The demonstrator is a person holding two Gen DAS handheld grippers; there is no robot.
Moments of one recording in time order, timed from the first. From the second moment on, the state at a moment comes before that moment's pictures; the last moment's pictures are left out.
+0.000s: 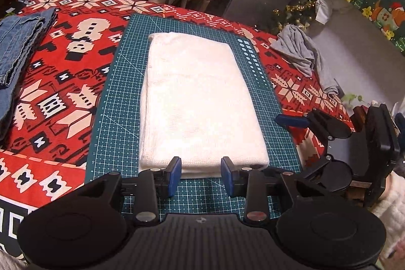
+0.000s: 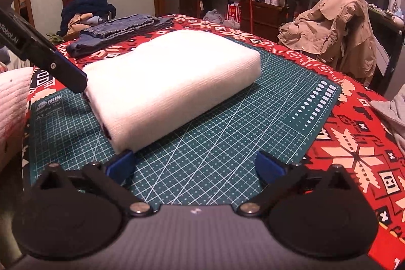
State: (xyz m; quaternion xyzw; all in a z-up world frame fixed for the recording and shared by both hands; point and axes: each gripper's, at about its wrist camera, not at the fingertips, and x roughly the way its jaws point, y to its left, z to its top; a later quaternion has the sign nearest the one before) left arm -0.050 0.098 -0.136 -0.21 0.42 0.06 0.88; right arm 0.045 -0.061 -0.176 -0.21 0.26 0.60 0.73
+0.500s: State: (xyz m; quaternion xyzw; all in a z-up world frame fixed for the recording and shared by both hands) left arm -0.036 0.095 -0.119 -0.16 0.41 0.09 0.89; right arm 0.044 -0.060 -0.176 -0.21 0.26 0.60 0.73
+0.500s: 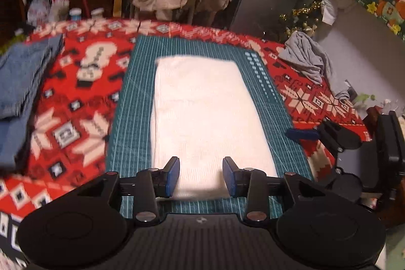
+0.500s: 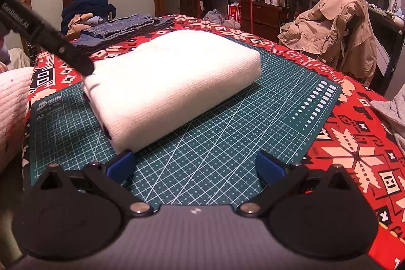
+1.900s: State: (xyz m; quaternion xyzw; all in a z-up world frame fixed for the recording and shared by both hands) left arm -0.012 0.077 -0.144 -0.22 0.43 0.01 0.88; right arm 0.044 -0.061 -0.175 -0.22 0.26 0.60 0.73
